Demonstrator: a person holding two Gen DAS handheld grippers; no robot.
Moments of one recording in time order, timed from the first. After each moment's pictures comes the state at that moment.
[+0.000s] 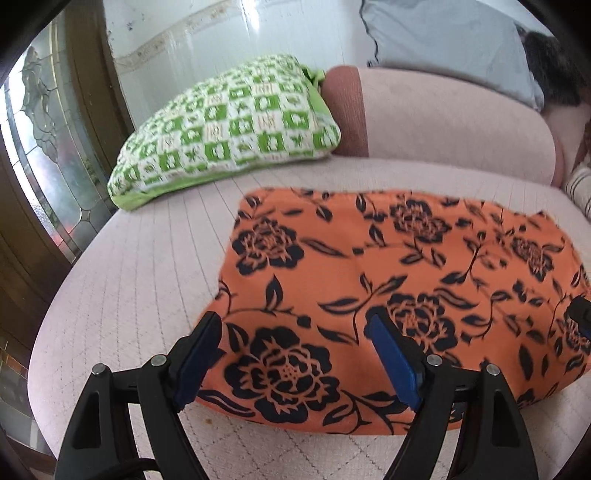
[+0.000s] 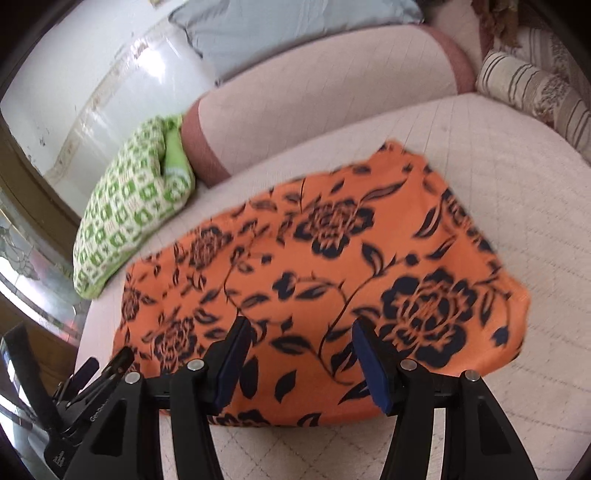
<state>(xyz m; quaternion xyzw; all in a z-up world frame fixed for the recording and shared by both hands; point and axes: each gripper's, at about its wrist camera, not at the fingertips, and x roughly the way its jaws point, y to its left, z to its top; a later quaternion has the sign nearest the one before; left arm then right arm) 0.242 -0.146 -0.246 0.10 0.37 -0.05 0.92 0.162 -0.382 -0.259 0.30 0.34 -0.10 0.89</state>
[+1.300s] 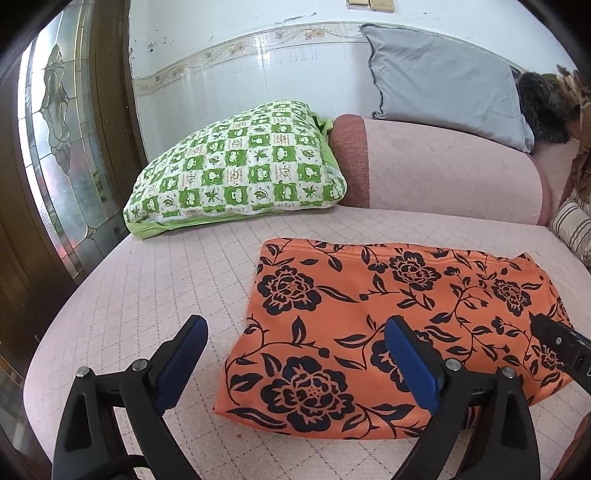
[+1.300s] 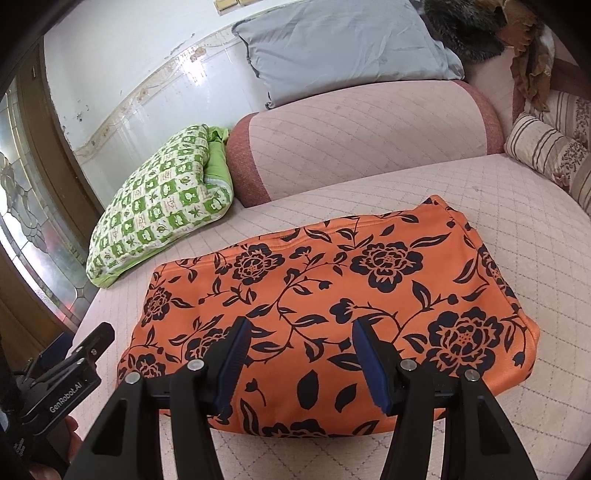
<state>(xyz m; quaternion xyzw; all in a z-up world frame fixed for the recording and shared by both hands) 0.223 -0.118 -0.209 0.07 0.30 -0.06 0.95 0.164 -0.330 -0.226 0.22 0.29 -0.08 0.93</state>
